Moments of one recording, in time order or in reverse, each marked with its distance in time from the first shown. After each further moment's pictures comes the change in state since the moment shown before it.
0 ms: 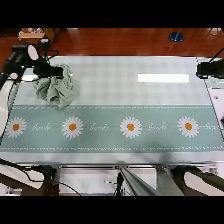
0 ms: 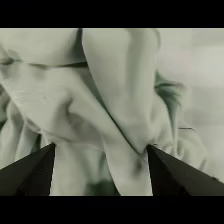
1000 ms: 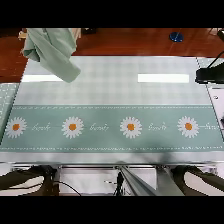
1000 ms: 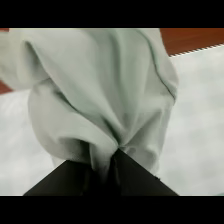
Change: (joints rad) left arm -0.217 0.417 0.466 -0.076 -0.248 0.011; right arm 0.000 0.000 0.000 -0.002 0.139 -0.014
